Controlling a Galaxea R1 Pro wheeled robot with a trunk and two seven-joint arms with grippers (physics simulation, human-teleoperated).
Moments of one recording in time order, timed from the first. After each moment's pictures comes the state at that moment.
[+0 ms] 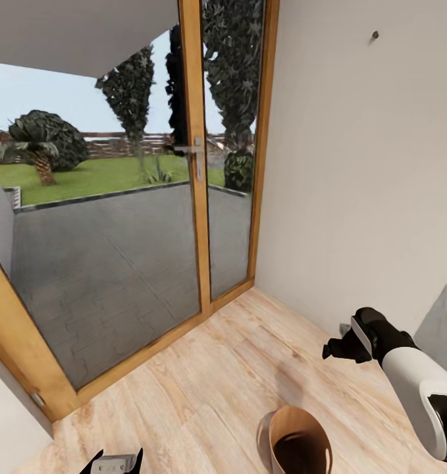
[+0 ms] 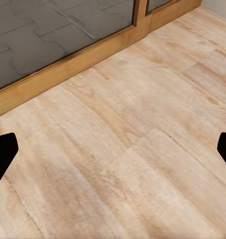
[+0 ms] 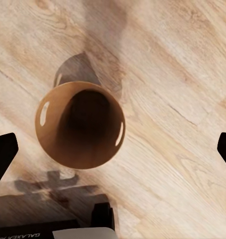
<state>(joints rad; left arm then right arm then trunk) 0.15 0.04 -0.01 -1.15 0.07 -0.14 0.00 -0.95 -0.24 -0.04 -0.40 0.09 1.02 0.22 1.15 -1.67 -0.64</state>
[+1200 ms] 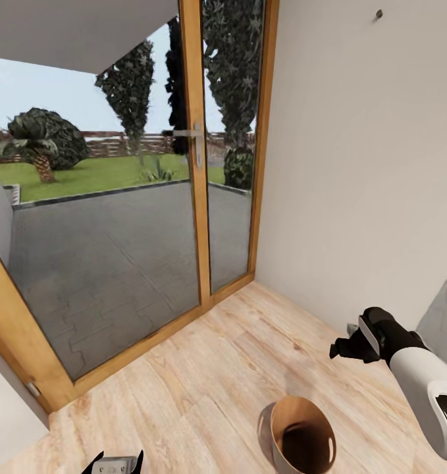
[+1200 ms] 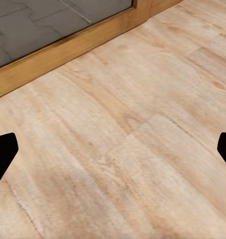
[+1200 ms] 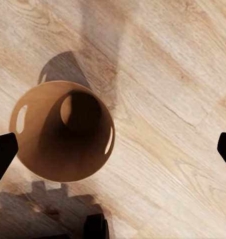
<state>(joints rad) 0.15 0.04 -0.01 -1.14 0.06 -0.14 0.00 -0.95 -0.27 -0.04 -0.40 0.08 1.02 0.22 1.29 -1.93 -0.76</state>
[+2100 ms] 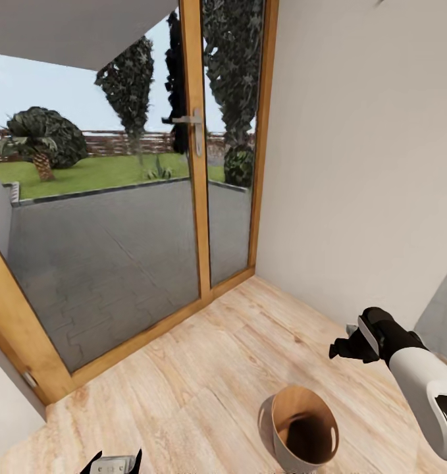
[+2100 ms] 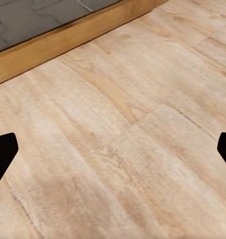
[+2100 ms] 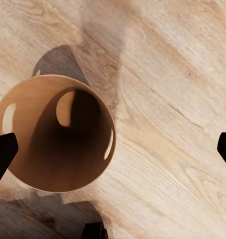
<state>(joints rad) 0.15 0.04 0.00 -1.14 0.06 -0.14 0.00 -0.95 -0.27 -0.04 -0.40 0.08 1.02 0.22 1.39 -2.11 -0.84</state>
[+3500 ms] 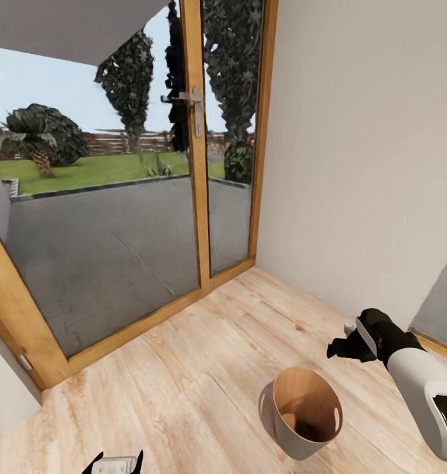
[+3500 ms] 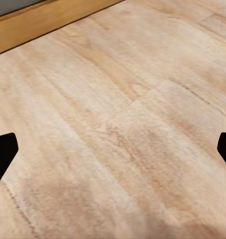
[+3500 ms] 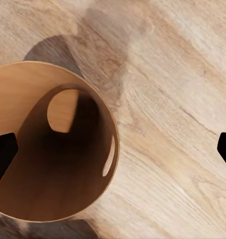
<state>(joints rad) 0.15 0.04 -0.01 -1.14 0.06 -0.14 0.00 -0.95 -0.26 -0.04 -0.39 0.08 0.98 0.22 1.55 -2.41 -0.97</state>
